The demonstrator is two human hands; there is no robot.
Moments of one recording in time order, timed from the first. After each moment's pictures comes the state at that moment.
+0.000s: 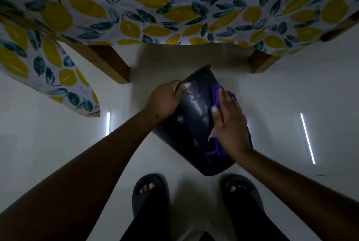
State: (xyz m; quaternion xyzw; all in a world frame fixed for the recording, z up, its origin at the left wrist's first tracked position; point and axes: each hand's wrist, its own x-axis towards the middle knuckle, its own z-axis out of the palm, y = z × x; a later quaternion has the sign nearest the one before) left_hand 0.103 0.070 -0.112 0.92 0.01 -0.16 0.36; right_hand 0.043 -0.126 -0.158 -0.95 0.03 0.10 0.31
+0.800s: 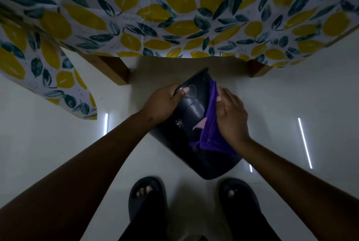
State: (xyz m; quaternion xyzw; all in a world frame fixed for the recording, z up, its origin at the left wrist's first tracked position) left_hand 0.101 0.076 -0.110 0.90 0.00 -0.18 0.41; right_hand 0.078 -0.132 -0.161 -0.94 0.00 0.08 0.33
